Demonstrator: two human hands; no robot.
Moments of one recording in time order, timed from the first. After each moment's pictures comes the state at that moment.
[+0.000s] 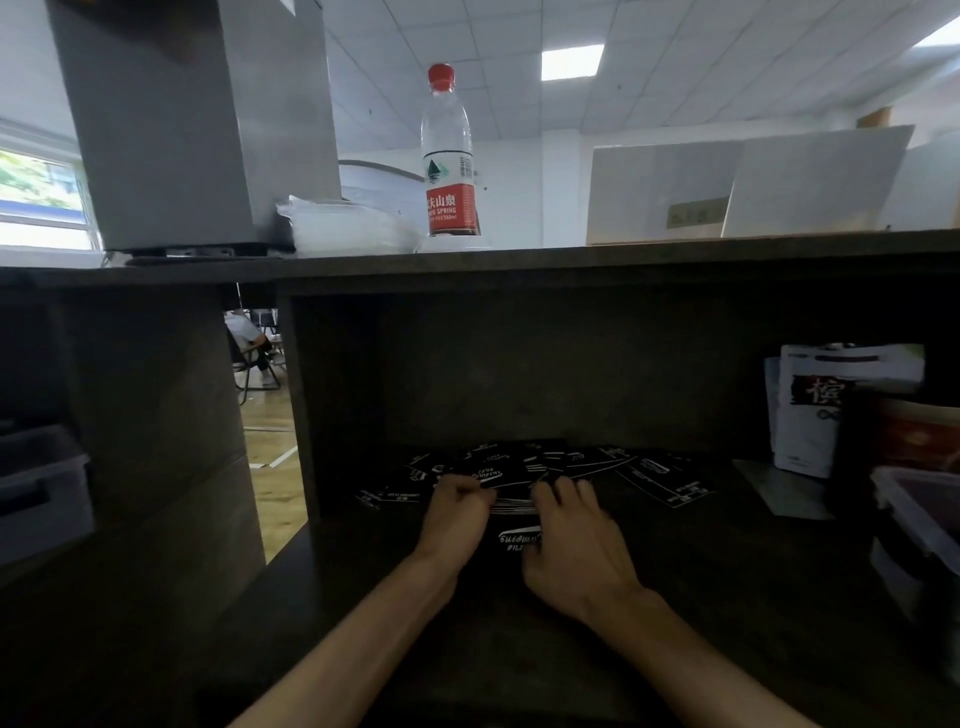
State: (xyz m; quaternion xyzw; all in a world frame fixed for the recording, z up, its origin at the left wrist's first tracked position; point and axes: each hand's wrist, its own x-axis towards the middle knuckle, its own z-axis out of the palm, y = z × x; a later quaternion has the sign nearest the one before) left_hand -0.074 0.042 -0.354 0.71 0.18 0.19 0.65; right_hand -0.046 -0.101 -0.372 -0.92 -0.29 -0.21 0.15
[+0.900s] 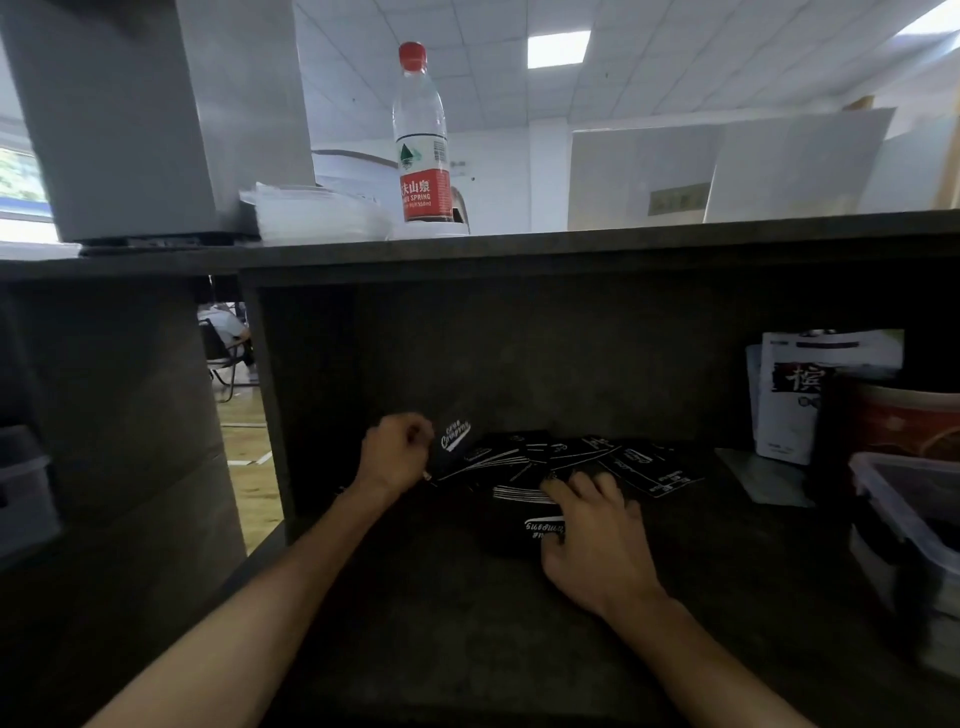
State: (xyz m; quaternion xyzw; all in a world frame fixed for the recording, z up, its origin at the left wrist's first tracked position) left_hand -0.011 0.125 -0.332 0.89 0.10 0.33 0.29; right_hand -0.032 -0.136 -0.377 -0.93 -0.24 -0.22 0.16
